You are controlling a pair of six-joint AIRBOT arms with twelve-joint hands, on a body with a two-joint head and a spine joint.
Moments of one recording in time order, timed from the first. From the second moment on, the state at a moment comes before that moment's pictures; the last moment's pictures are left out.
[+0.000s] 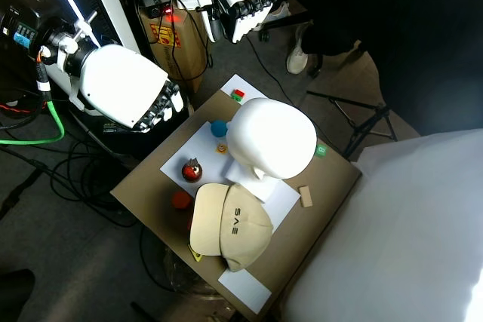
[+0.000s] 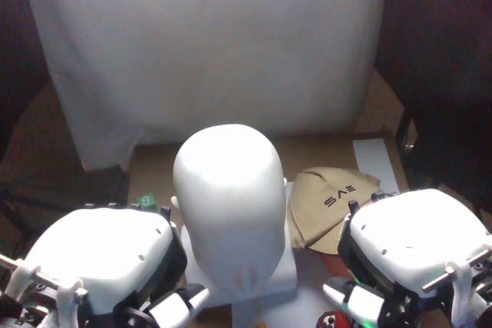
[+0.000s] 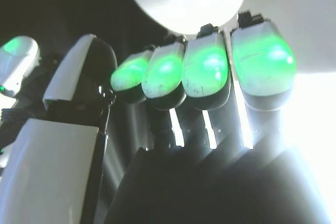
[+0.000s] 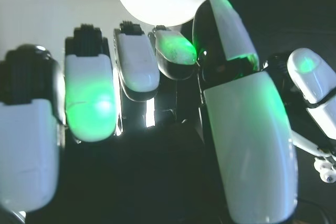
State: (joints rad) left arm 0.92 -0.92 0.43 -1.11 -1.09 1.82; right arm -0.70 -1.20 0.58 1.11 1.10 -1.96
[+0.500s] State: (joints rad) left arm 0.93 -0.88 0.43 -1.13 -1.11 1.83; right arm -0.73 -1.20 0.59 1.06 1.10 -1.98
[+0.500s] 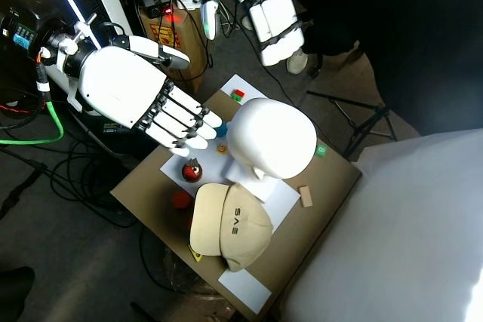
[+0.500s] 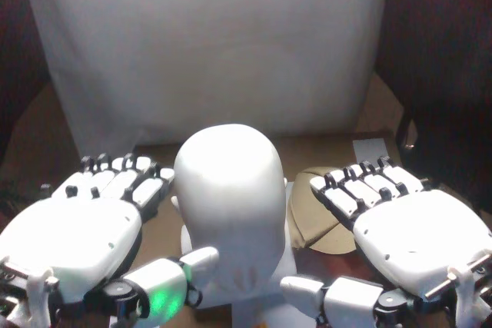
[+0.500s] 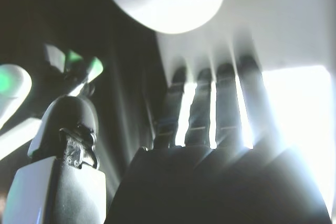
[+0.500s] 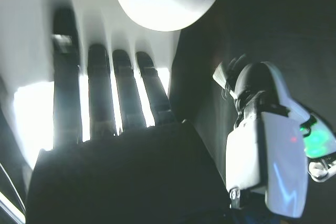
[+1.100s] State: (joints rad) left arm 1.06 -1.00 0.55 -1.08 -1.08 1.80; right arm -0.80 -1.22 0.92 0.89 0.88 -1.89
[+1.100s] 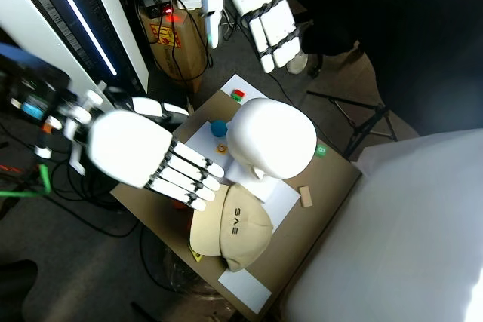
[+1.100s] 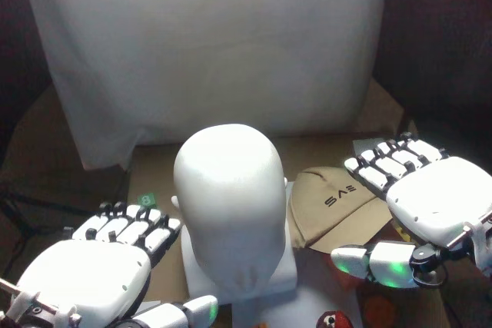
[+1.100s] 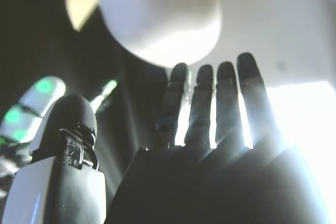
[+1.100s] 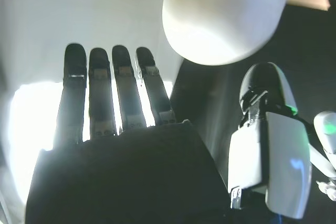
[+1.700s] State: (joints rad) left arm 1.09 -1.03 0.70 -1.08 -1.04 1.74; right arm -0.86 -1.37 1.25 0.73 0.74 -1.75
